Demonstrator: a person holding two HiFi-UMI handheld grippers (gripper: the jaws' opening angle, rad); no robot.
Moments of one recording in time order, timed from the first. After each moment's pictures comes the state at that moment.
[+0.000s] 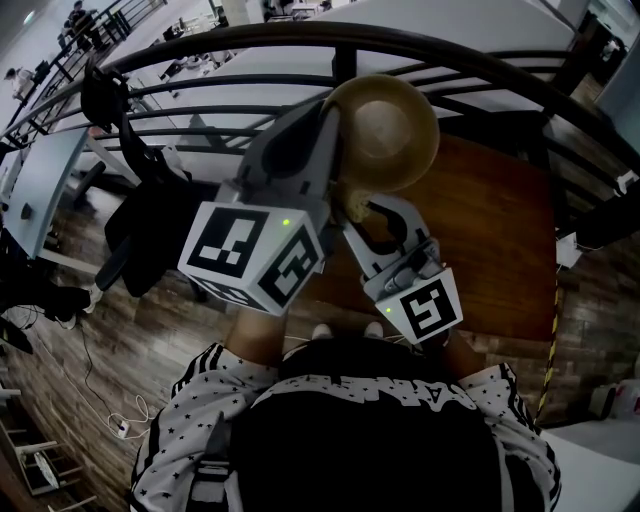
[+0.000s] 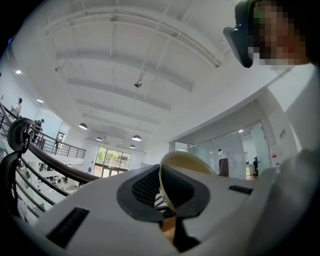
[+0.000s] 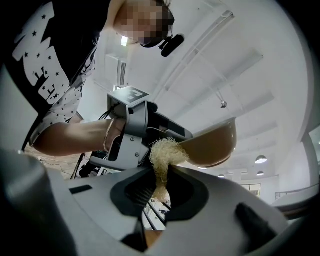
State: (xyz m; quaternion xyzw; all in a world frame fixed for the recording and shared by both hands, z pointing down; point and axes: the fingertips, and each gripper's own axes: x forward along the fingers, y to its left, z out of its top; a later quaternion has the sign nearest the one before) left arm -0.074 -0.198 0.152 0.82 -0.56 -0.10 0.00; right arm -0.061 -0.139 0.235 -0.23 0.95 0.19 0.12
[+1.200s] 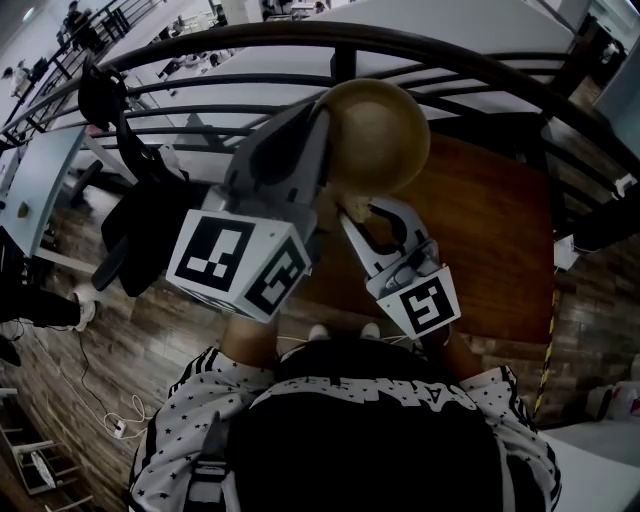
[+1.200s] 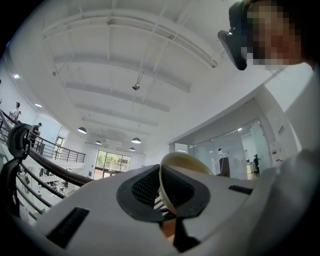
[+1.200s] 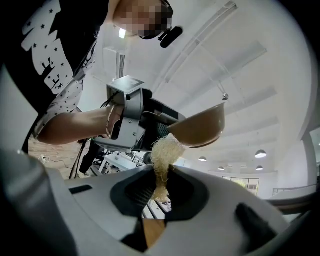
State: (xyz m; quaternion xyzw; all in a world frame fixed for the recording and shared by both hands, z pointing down) left arm -0.083 -0.190 0.147 0.82 -0.56 -0.10 -0.02; right arm -0.059 -0.150 0.261 -0.23 0.95 0.18 0.08
